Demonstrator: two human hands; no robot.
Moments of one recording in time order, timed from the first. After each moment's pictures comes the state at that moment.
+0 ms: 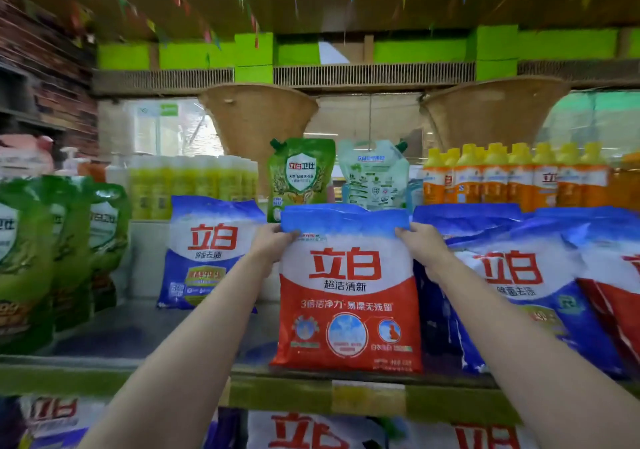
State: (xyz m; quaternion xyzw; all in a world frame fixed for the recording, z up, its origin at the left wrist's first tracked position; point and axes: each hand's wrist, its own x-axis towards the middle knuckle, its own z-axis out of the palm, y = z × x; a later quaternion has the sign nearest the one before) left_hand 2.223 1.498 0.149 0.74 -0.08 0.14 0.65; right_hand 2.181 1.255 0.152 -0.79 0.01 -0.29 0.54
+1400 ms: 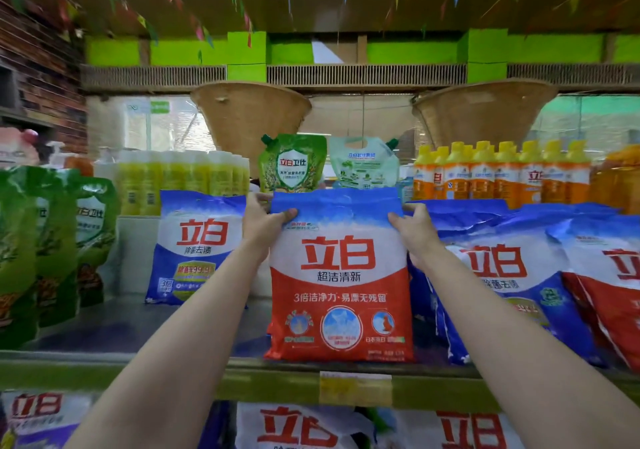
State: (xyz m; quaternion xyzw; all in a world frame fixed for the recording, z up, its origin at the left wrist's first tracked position) left_hand 2.207 1.487 0.163 0.67 -0.13 0.29 0.67; right_hand 2.177 1.254 0.159 -0.71 -0.03 -0.30 0.64
